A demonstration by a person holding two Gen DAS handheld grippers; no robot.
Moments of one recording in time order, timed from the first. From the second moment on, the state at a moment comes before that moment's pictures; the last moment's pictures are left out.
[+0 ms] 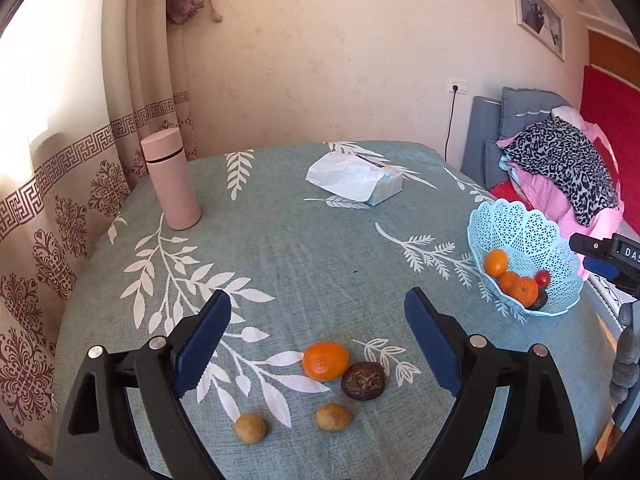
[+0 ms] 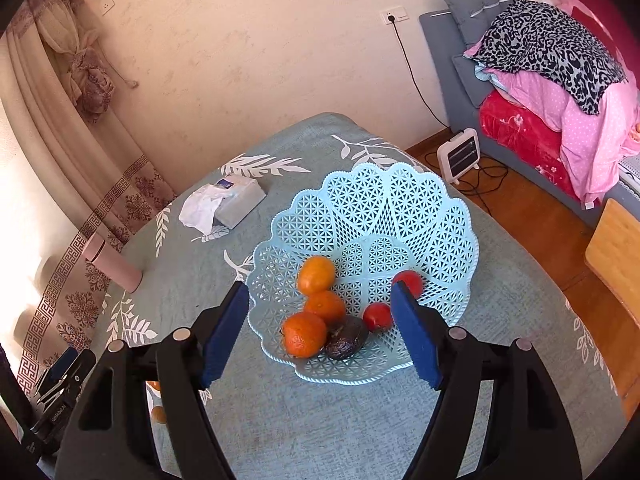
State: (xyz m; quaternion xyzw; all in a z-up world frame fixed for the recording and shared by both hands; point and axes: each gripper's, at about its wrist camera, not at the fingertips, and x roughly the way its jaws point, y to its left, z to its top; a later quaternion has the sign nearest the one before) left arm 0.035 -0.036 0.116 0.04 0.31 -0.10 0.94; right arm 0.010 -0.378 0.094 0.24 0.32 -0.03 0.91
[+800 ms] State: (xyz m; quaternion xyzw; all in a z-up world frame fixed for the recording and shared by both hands) left arm 0.074 -0.021 0.039 -0.02 0.43 -0.08 0.90; right arm 0.022 -0.331 0.073 0.20 0.36 0.01 0.91
